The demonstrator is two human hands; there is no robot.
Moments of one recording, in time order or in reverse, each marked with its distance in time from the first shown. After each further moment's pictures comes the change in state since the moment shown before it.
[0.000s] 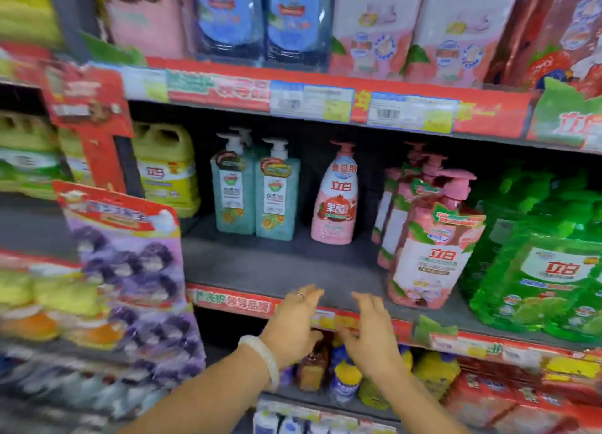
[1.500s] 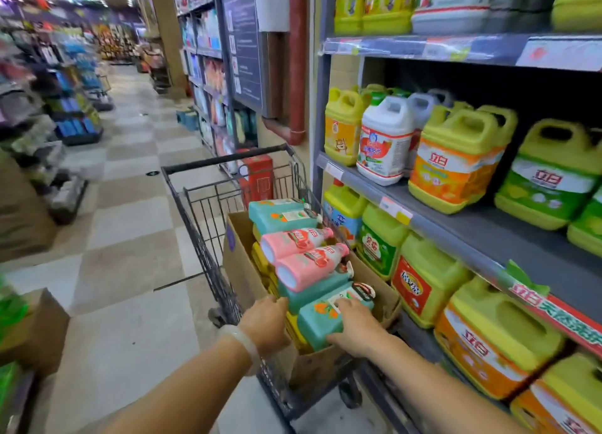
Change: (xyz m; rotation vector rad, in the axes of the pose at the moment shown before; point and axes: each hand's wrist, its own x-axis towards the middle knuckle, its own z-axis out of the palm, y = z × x) left_hand -0.579 -0.675 -0.369 0.196 0.054 -1.155; right_hand -0.105 -0.789 0.575 -0.283 -0.966 -0.773
